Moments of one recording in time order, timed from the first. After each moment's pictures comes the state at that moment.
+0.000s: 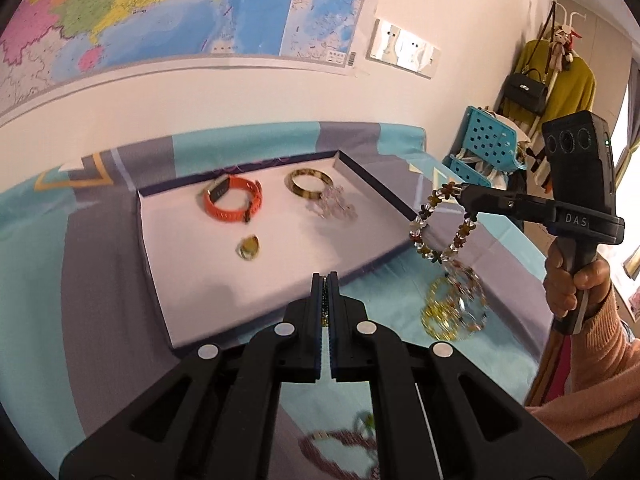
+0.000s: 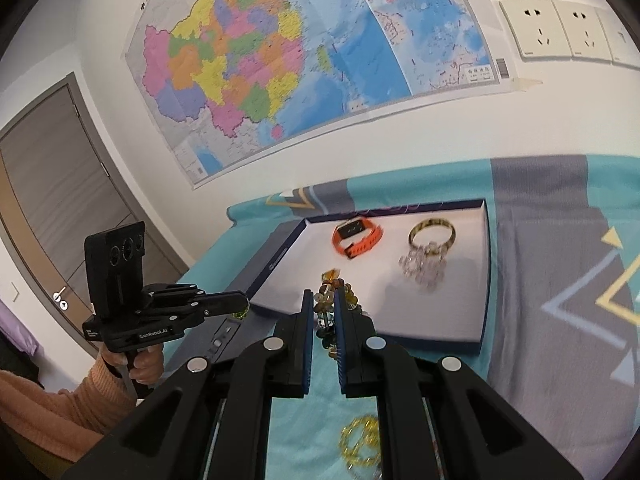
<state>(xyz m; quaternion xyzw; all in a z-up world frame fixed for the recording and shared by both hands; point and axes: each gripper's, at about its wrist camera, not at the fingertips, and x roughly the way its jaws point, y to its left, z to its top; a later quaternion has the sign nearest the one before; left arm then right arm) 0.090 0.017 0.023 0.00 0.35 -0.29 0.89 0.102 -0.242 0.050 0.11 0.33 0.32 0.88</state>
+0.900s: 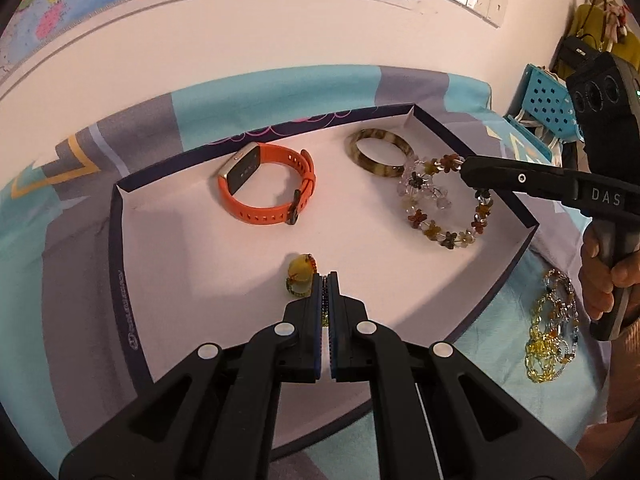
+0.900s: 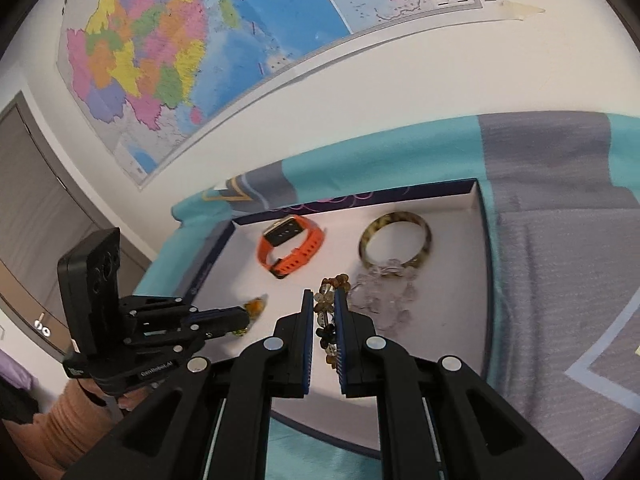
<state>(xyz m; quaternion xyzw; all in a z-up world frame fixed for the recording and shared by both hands) 0.186 -0.012 -0.032 0.06 0.44 -0.23 0.87 0.203 -0.228 -0.009 0.13 0.40 0.27 0.87</state>
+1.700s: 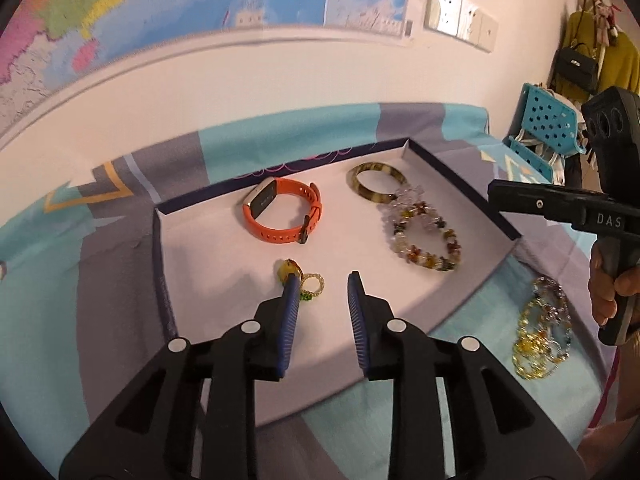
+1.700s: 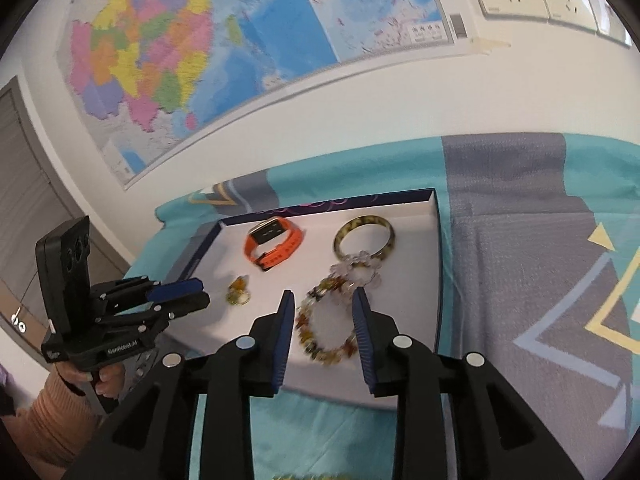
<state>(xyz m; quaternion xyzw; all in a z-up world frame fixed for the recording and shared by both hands) 0.148 0.000 -0.001 0.06 0.38 -0.22 0.90 0.155 -0.241 0.013 0.09 0.37 0.23 0.90</state>
